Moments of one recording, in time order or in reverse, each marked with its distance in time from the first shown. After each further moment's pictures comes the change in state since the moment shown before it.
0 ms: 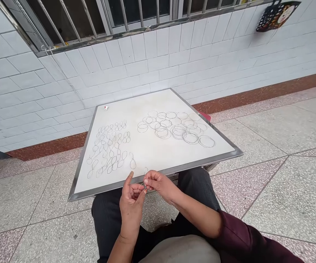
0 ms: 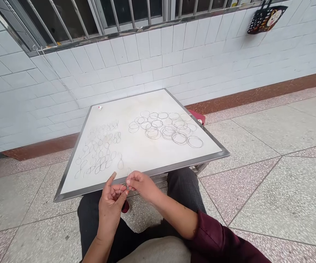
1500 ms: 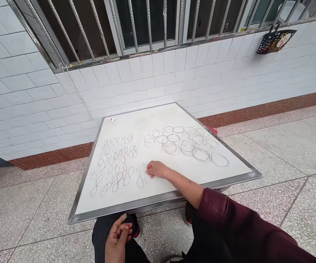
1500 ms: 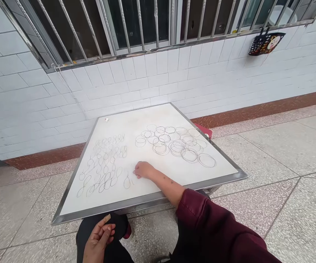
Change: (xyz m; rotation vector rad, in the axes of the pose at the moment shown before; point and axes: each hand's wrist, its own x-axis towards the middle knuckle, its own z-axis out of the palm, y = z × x) left_hand 0.013 -0.075 -0.083 -0.157 0.207 -0.409; right_hand 0.160 -0.028 -0.050 -0.963 0.042 0.260
